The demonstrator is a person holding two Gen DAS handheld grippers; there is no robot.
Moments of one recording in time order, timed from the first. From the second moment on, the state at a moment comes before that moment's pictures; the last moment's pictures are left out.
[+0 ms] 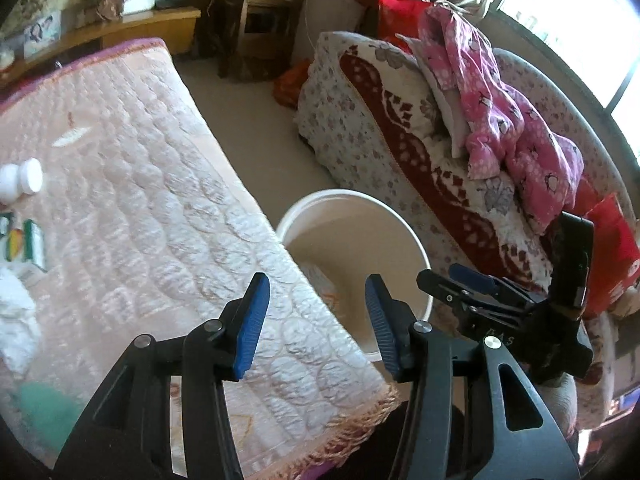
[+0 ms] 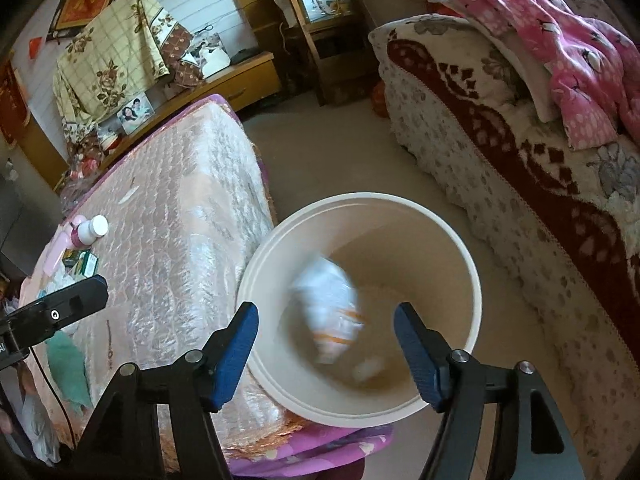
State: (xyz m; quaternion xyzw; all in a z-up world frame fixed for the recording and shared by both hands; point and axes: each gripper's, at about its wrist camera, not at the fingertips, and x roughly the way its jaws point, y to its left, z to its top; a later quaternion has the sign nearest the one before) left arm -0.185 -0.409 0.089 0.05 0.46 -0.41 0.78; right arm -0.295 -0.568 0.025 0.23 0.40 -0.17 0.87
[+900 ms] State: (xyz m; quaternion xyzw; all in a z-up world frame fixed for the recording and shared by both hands) left arm -0.183 -0.266 0.132 0.04 0.36 -0.29 0.88; right arm -0.240 -0.424 0.097 0.13 0.36 -0.07 0.92
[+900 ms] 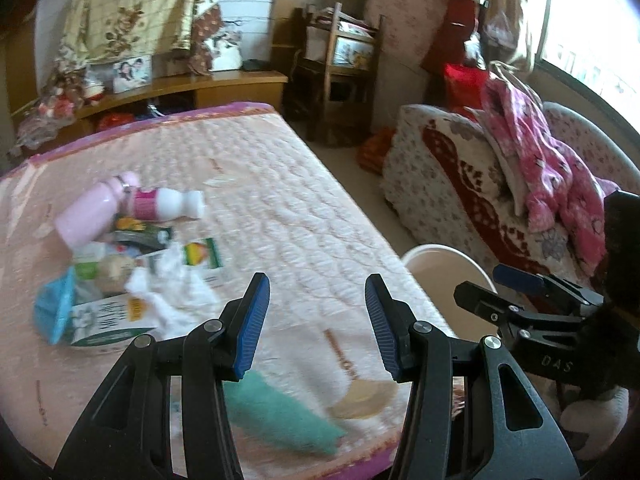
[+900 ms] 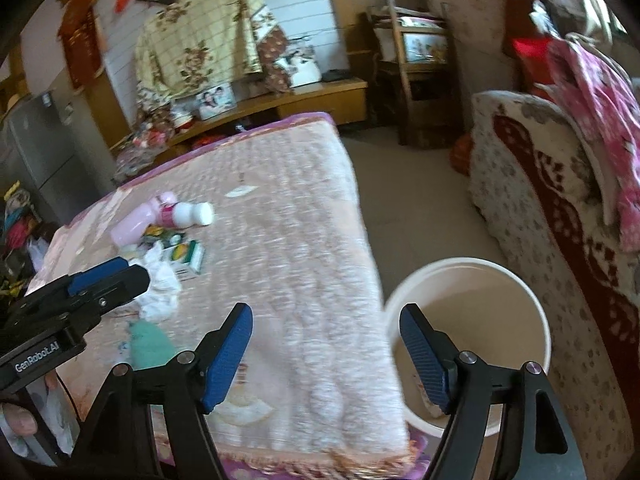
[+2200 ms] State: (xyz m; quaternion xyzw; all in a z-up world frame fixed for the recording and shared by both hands) left arm -0.164 -0.093 0.091 -0.02 0.41 -0.20 0.89; right arm -0.184 -0.276 0.062 0.06 0.44 0.07 0.89
